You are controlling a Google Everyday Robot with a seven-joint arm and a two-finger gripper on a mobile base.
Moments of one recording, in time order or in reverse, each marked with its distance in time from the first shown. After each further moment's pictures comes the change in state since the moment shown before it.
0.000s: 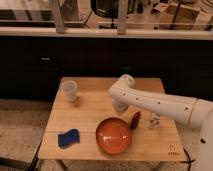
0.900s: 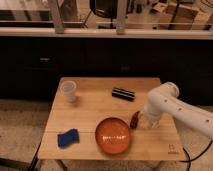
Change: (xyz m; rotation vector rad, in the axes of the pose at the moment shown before) arm 0.065 0.147 -0.010 -0.007 -0.050 -0.066
